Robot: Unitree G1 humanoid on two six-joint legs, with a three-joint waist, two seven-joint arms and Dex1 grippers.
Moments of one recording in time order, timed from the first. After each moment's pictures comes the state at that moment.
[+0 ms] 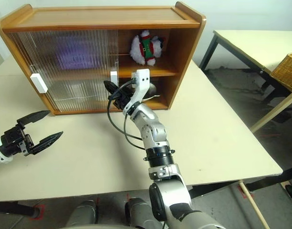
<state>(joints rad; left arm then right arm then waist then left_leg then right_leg) 0.07 0.67 0.31 -0.20 -0.58 0.02 -1.02 -0.64 0.04 -0.02 0.29 0.44 0.25 0.50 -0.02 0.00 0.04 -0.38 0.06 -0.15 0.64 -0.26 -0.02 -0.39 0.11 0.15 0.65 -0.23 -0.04</state>
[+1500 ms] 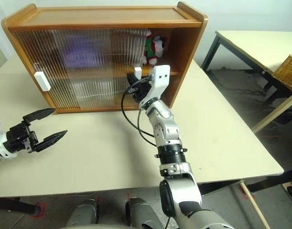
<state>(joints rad) 0.00 0.67 0.27 -0.16 -0.57 0.03 -1.06 -0.63 -0.11 -0.07 0.32 0.35 0.07 0.39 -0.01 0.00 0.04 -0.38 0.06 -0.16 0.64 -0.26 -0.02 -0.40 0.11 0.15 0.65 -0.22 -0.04</state>
